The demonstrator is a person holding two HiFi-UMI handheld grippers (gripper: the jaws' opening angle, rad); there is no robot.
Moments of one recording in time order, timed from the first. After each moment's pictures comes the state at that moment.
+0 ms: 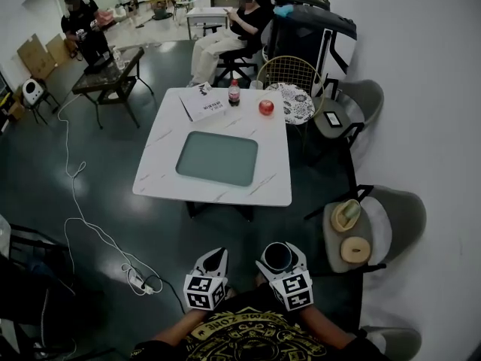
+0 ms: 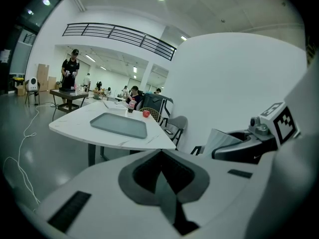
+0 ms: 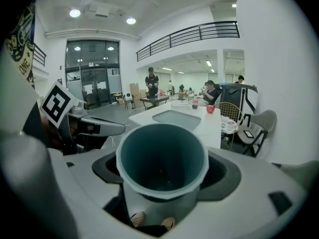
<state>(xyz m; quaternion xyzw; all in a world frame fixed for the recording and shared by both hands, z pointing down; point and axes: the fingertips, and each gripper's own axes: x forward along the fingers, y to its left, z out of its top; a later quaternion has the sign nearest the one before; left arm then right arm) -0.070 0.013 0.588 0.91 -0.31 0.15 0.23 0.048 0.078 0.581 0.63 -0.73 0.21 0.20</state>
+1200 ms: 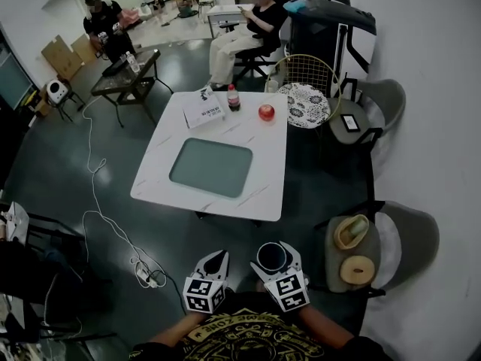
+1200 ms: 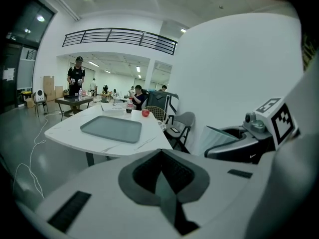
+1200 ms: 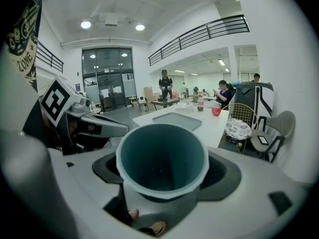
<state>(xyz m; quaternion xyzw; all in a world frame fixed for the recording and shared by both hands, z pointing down) 0.038 0.014 0.582 0.89 -0.36 0.19 0.20 0.143 0.052 0.588 0.55 -0.79 0.20 0.18</state>
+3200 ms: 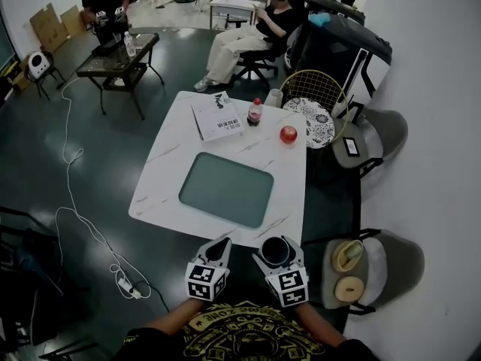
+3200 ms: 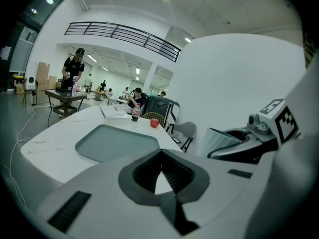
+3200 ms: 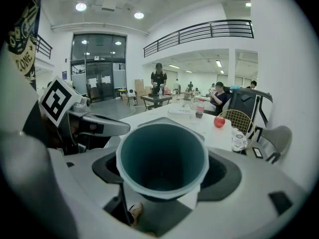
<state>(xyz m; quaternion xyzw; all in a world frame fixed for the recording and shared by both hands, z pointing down) -0.003 -0.179 0.589 0.91 -0.32 0.14 0.23 0.100 -0.126 0.577 0.60 -0.75 0.19 0.23</state>
